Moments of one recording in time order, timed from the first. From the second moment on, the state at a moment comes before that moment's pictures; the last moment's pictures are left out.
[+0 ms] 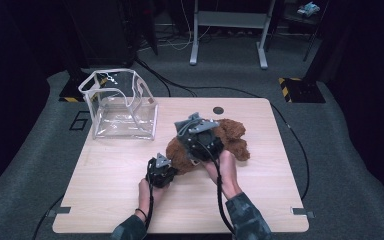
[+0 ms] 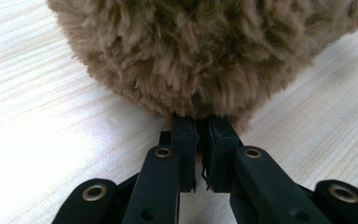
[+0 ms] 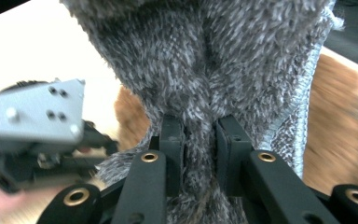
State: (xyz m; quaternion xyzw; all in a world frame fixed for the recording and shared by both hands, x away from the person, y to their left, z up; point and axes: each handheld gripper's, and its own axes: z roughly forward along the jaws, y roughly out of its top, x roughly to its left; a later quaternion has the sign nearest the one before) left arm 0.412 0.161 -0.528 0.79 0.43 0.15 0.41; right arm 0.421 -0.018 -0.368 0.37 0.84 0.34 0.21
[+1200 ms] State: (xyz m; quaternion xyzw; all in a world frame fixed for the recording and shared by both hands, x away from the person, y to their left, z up) left arm 0.415 0.166 -0.527 0.80 0.42 0.17 0.40; right arm 0.454 -0.096 -0.473 0.51 0.81 0.25 0.16
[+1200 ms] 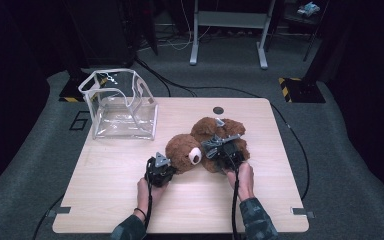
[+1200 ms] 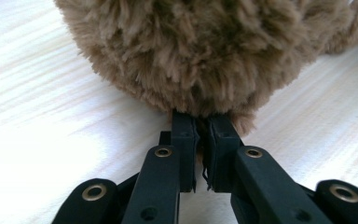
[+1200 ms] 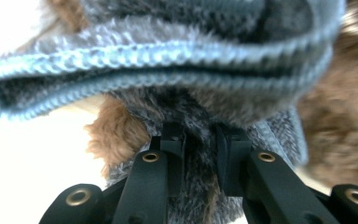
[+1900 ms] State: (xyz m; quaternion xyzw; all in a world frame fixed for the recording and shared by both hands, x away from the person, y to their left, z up) left arm 0.413 0.164 -0.497 0.76 0.45 0.18 0.43; right arm 0.446 -0.080 -0.484 0.50 0.81 0.27 0.13
